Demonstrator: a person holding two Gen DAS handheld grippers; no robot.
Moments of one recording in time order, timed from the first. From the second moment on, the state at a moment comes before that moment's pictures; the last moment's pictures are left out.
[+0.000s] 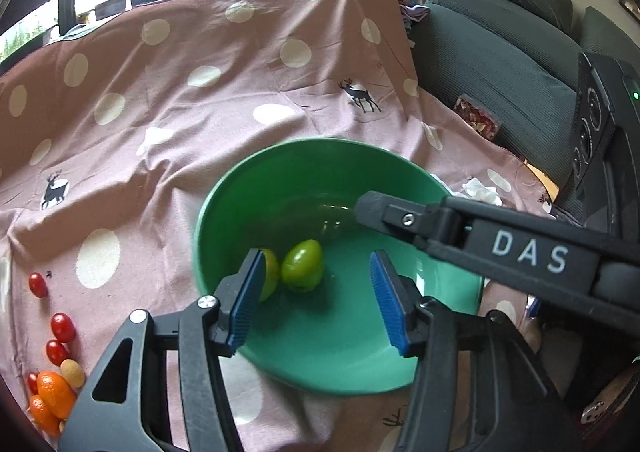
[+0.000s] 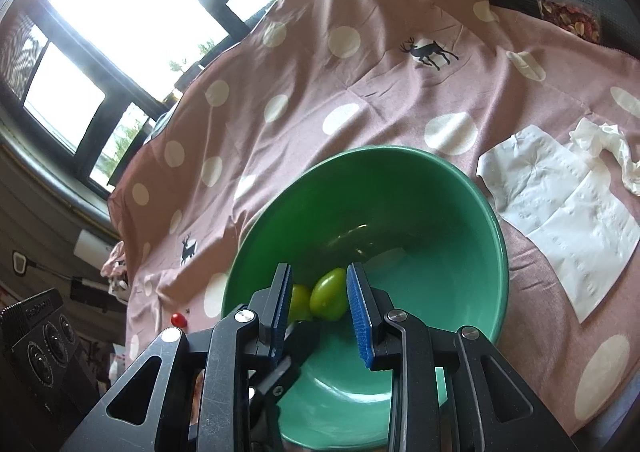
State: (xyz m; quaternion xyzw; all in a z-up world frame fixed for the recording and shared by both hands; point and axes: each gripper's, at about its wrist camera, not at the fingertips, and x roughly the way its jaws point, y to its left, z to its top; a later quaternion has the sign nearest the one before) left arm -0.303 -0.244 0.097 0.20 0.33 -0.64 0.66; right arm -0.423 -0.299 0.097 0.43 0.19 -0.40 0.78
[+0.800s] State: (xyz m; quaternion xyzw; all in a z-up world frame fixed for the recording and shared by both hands) left arm -0.080 -0.032 0.086 -0.01 0.42 -0.30 0.85; right arm -0.281 -0.236 0.109 0.35 0.28 -0.26 0.85
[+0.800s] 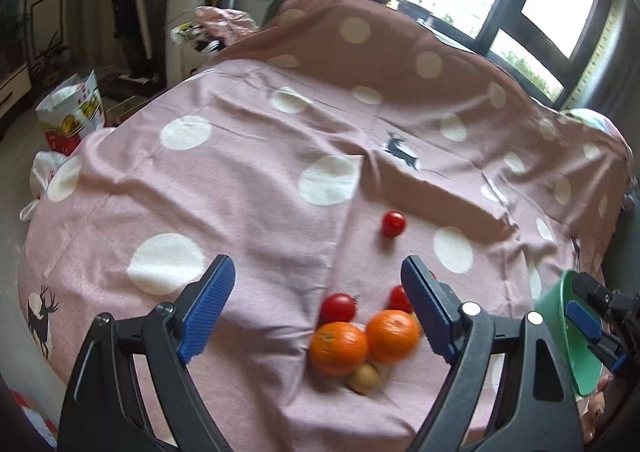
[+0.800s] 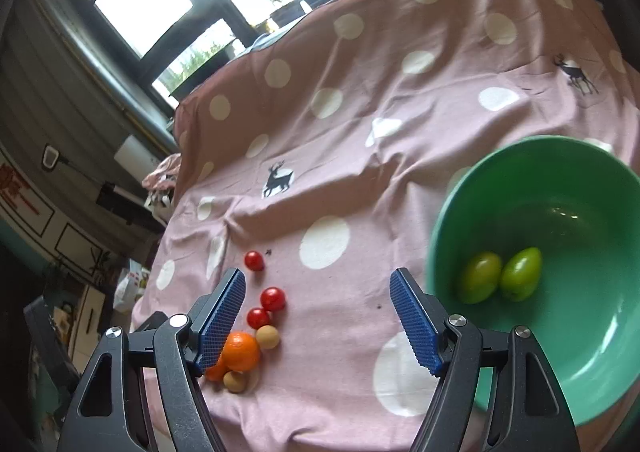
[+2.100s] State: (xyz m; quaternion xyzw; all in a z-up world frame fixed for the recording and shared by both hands) left arm -0.066 -0.036 0.060 0.00 0.45 -0.28 0.85; right arm -0.176 -0.182 0.023 0.40 0.42 -0.14 0.80
